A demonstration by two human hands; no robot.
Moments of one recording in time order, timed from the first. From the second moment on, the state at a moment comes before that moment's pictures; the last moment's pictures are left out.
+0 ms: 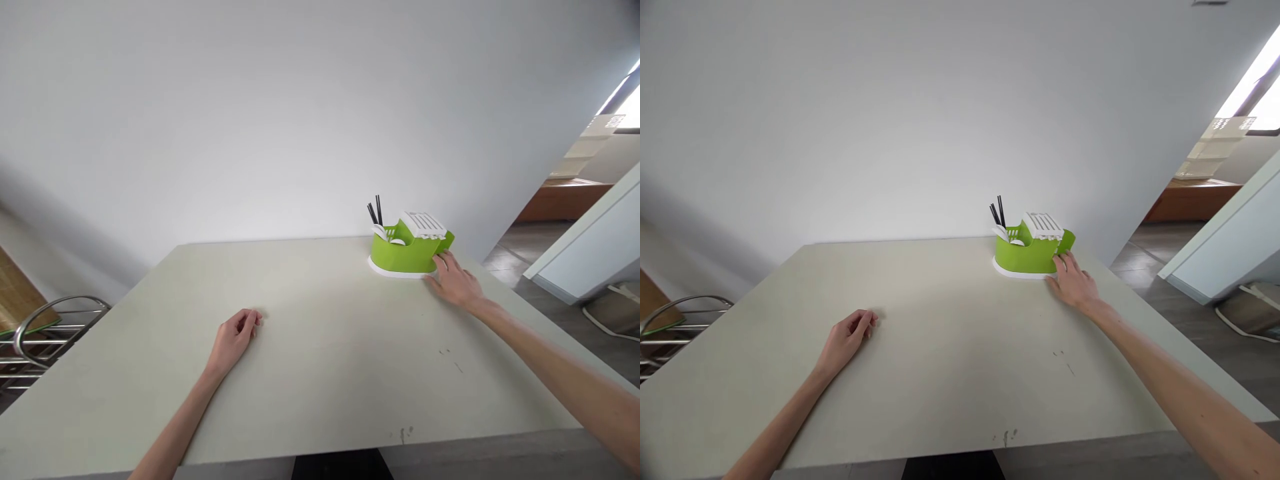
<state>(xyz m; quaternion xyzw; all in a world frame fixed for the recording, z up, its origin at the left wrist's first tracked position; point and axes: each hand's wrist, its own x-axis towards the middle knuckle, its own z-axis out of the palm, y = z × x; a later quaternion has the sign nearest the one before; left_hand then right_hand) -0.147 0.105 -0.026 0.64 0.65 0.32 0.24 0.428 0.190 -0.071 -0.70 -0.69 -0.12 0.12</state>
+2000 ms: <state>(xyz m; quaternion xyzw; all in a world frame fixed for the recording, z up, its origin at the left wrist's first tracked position) -0.138 0.110 -0.015 0.66 0.68 0.28 0.14 0.347 0.032 -0.112 -0.69 -0.70 -0.03 0.19</state>
